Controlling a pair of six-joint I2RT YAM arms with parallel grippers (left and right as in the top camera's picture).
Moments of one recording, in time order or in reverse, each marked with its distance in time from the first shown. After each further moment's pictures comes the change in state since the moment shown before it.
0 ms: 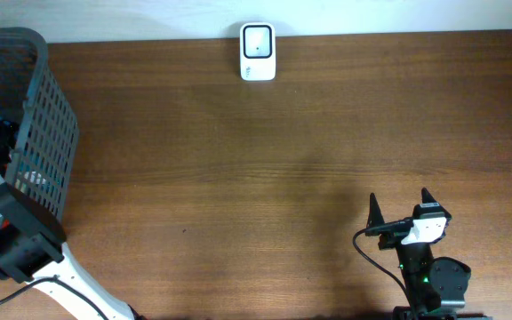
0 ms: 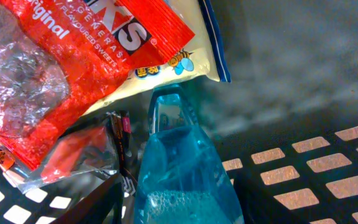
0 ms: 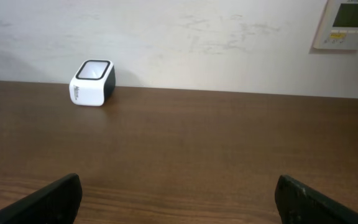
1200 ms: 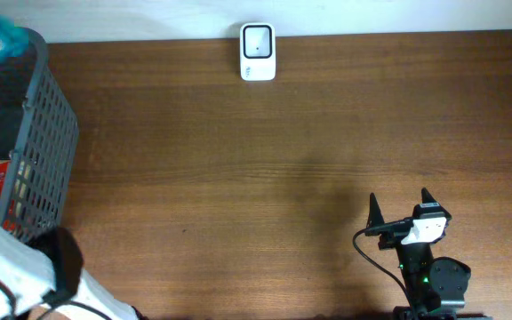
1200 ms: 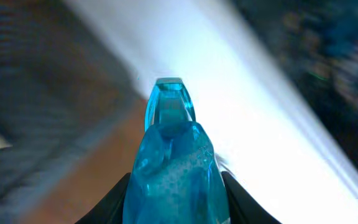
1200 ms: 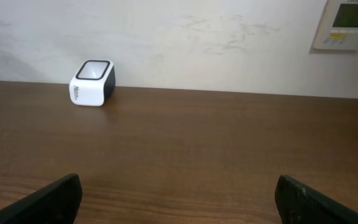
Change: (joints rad) left arm -0.114 -0.221 0.988 -0.239 0.452 0.038; right arm 0.000 0.000 0.000 0.000 0.000 -0.001
